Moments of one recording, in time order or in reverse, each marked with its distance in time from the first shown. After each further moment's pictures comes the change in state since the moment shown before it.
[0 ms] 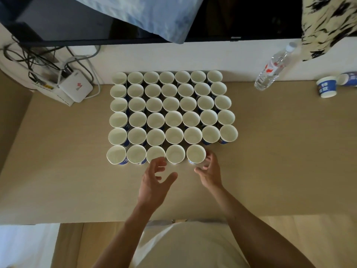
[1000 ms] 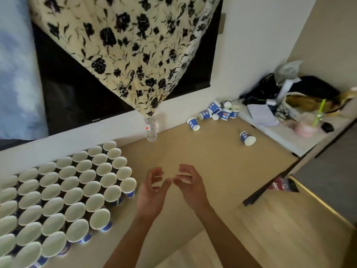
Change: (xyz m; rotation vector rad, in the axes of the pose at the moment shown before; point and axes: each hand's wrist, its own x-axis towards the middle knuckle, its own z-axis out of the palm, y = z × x) left_hand -0.073 0.202 0.228 -0.173 -0.285 0.434; right_hand -0.082 -0.067 -0.291 0.488 0.320 -0.291
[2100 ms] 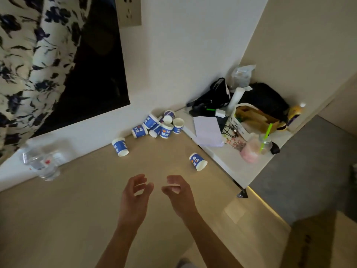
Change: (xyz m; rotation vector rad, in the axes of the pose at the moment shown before) left_hand 0.175 0.053 0.344 -0.068 -0.066 -0.158; right_hand 0.252 0.006 -0.298 -0.303 0.140 0.196
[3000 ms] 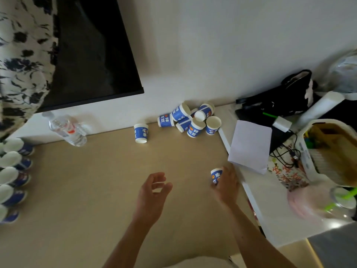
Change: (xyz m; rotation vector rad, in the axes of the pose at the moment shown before) left_hand 0.063 -0.003 0.137 0.180 0.262 -0.201; right_hand 0.247 0.112 -0.112 -0.866 -0.054 -0.097
